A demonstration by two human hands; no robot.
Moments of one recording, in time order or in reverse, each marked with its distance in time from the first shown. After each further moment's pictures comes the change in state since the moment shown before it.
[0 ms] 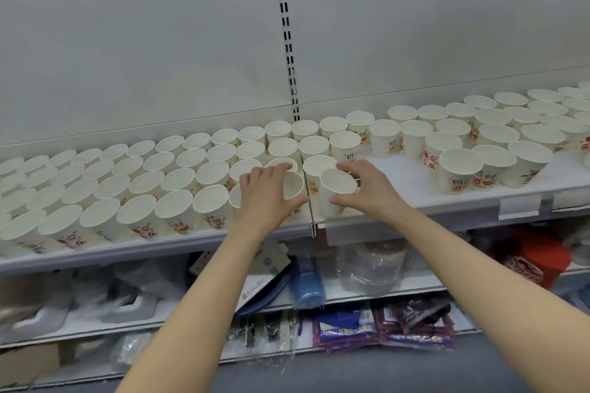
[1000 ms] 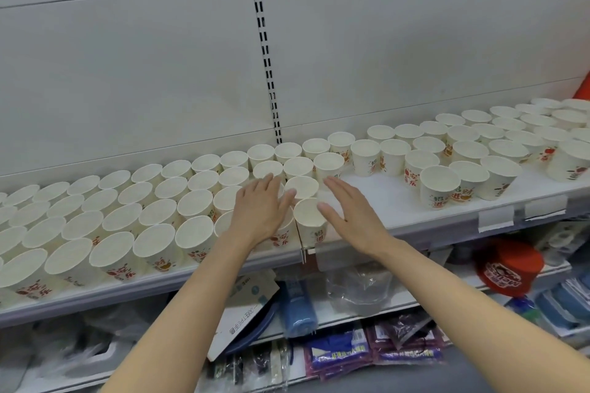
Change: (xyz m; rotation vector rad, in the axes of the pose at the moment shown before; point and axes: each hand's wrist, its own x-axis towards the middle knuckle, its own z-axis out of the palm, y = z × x) left_hand 0.035 -0.002 -0.007 -0.026 -0.238 0.066; right_hand -0.011 -0.006 0.014 -0.215 0.075 -0.125
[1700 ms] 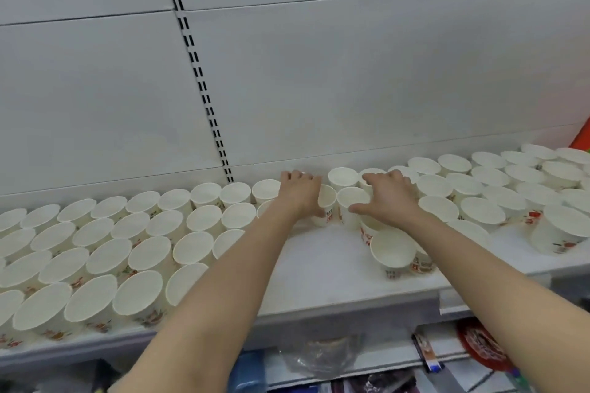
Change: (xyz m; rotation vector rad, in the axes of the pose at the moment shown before) left_hand 0.200 0.164 0.037 0.232 -0.145 0.117; right_hand 0.113 0.159 -0.148 -0.544 -0.079 0.228
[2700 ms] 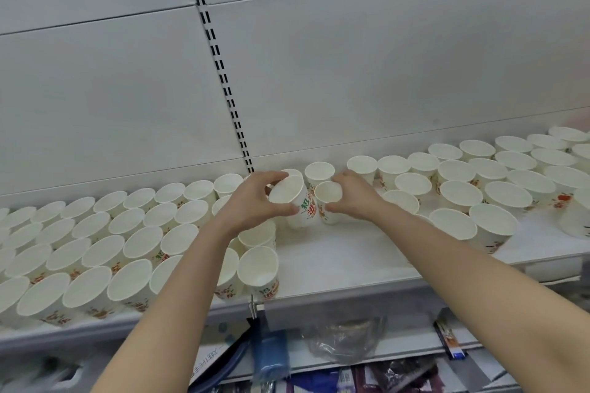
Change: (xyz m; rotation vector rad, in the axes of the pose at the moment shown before) left_hand -0.126 -0.084 -0.029 -0.841 0.150 -0.105; right_hand 0.014 -0.074 0.043 0.364 -0.147 -0.158
